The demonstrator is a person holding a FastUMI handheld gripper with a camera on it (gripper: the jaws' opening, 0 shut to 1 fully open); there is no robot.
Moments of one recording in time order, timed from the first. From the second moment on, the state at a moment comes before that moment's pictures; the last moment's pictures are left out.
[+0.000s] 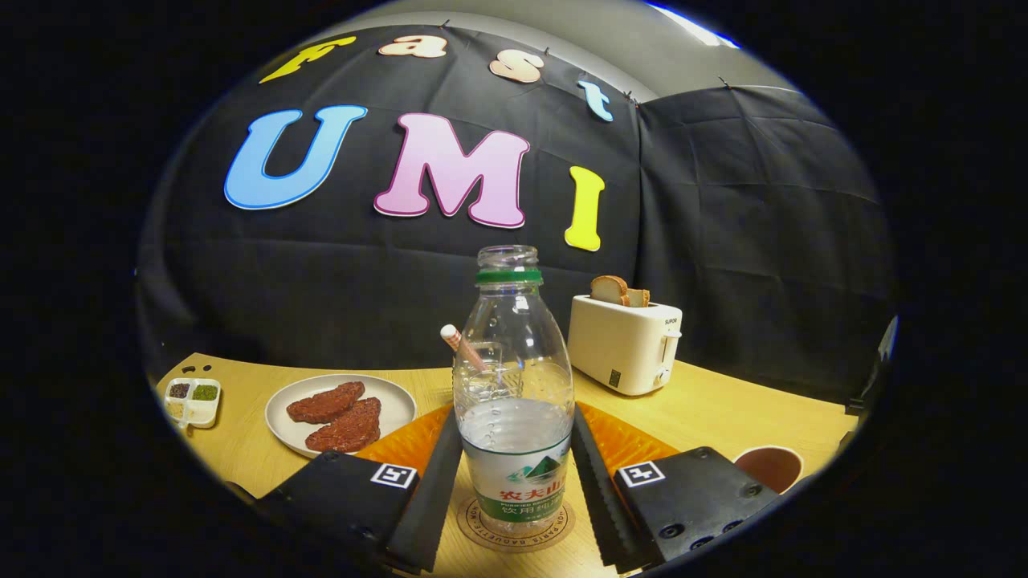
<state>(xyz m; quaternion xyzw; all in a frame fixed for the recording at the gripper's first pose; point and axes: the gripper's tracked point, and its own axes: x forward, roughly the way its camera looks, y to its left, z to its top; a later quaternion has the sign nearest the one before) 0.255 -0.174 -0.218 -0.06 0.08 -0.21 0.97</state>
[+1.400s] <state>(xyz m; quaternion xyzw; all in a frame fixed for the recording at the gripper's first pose) 0.188 -0.146 -0.214 -0.01 0.09 -0.20 0.98</state>
